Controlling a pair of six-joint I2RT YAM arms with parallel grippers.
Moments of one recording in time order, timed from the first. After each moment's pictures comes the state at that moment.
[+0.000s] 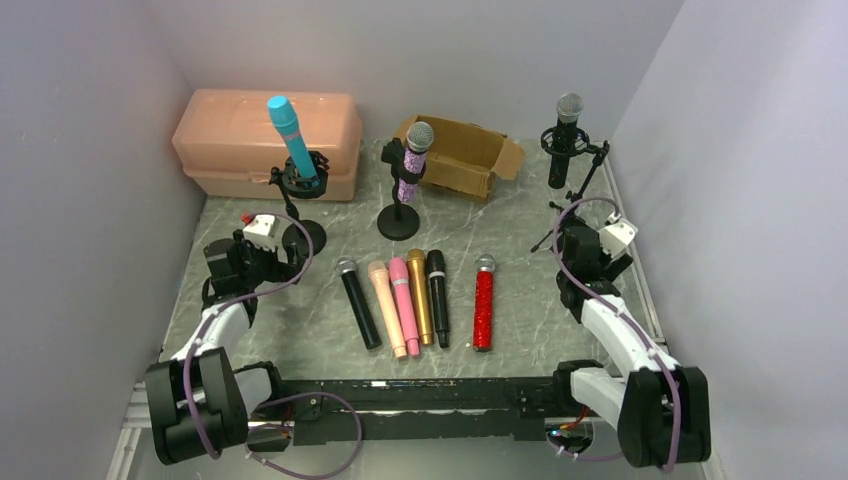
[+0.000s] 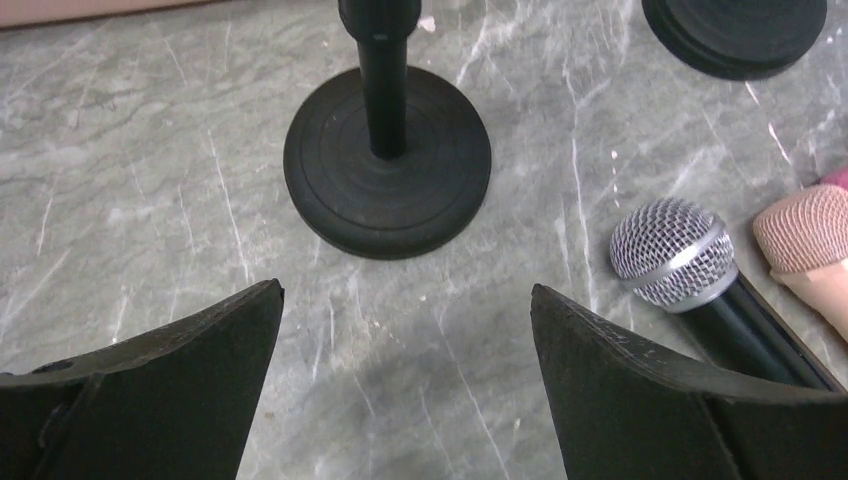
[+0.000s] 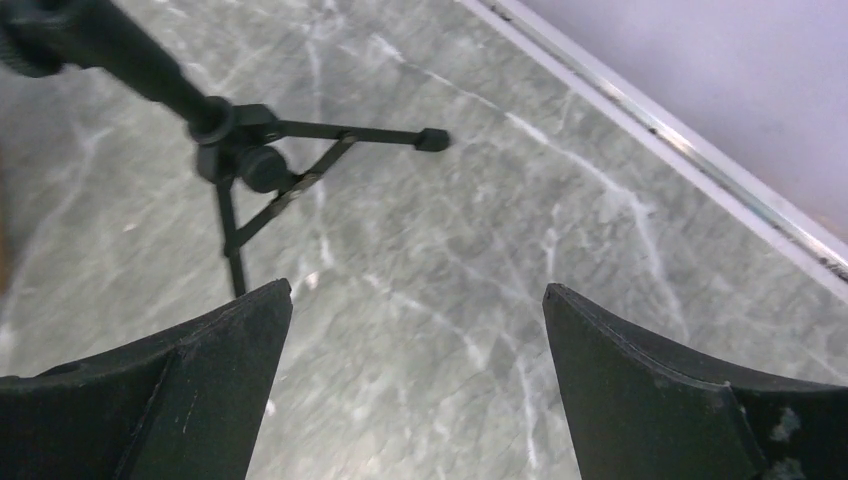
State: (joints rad) left arm 0.26 1.07 0.37 0.22 0.50 0.21; right arm 0.07 1.01 0.48 -0.02 0.65 0.54
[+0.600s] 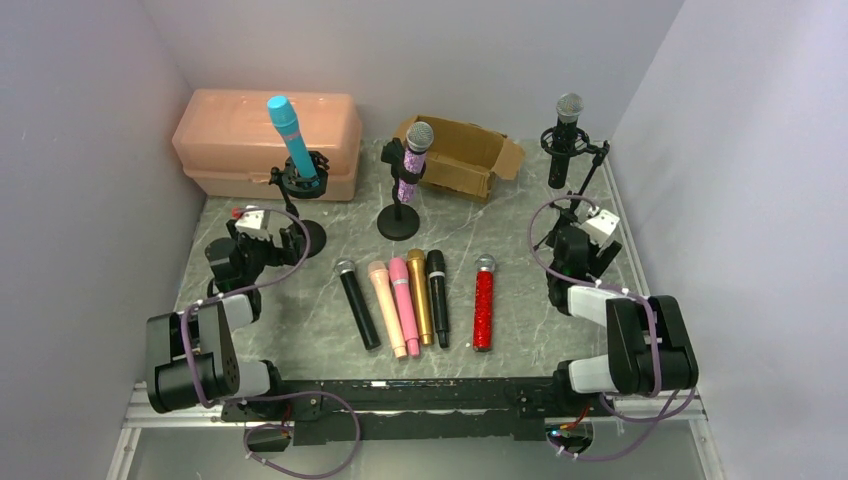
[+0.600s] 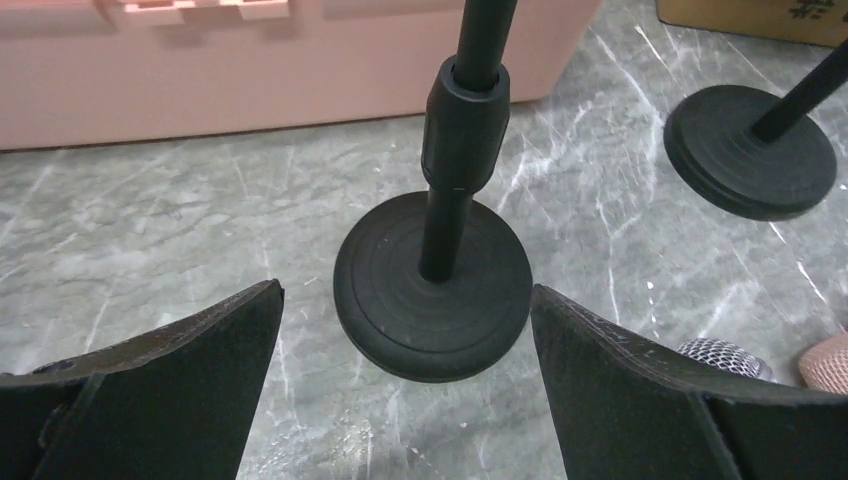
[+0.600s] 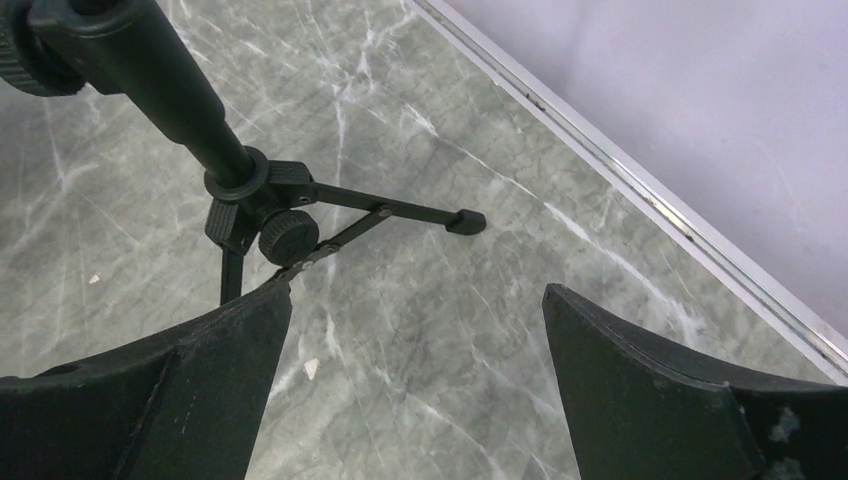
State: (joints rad) left arm 0.26 1.33 0.34 0.74 0.50 0.06; right arm 0.06 1.36 0.39 0.61 0.70 0.27
